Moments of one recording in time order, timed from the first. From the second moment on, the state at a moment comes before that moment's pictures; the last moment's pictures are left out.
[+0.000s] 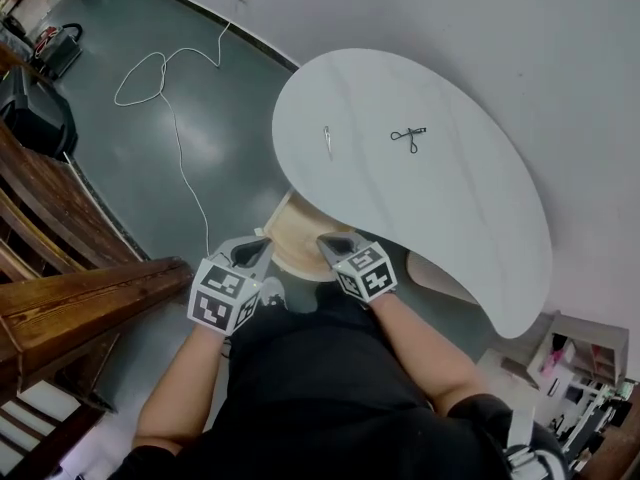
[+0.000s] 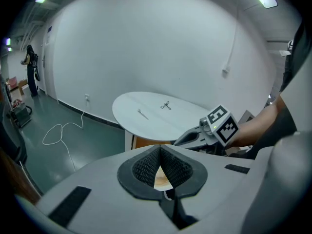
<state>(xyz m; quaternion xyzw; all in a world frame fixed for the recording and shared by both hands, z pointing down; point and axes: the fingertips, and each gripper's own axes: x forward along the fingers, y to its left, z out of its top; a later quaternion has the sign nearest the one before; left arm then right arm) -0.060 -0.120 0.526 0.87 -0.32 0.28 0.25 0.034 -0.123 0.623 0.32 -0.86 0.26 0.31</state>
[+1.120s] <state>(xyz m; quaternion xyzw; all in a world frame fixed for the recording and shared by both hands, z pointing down) -0.008 -0.154 0.499 0.85 -0.39 0.28 0.24 0.304 -0.358 0.608 0.54 -0.75 0.23 0.30</state>
